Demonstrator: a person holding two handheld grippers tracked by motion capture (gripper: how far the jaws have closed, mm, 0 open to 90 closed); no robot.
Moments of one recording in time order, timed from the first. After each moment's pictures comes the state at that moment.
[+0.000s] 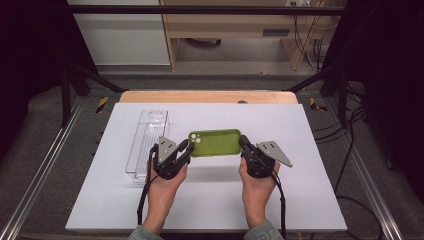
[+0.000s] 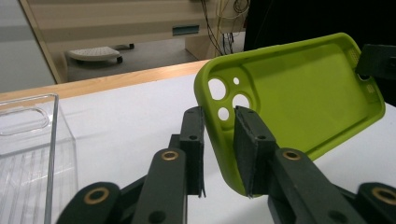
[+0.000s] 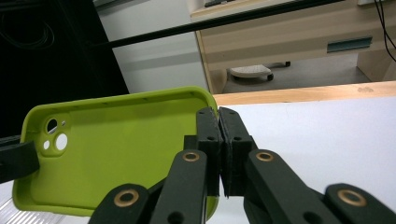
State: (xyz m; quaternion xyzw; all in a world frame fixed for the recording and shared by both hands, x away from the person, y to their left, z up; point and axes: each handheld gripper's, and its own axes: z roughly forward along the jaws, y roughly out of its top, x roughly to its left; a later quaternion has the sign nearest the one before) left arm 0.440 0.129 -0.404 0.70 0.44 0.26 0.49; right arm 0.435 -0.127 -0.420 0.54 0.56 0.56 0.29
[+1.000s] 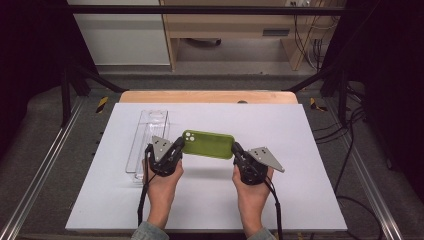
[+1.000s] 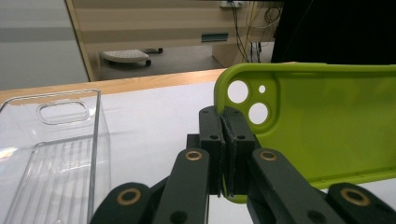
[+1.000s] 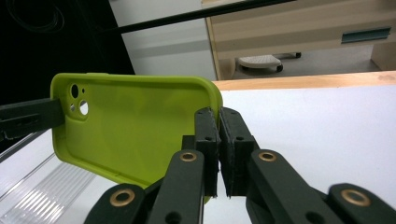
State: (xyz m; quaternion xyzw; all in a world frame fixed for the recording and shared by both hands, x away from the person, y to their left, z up) left arm 0.445 0.137 -0.409 0.67 0.47 0.31 0.48; right arm 0.423 -0.110 -0.428 0.53 0.59 0.55 0.27
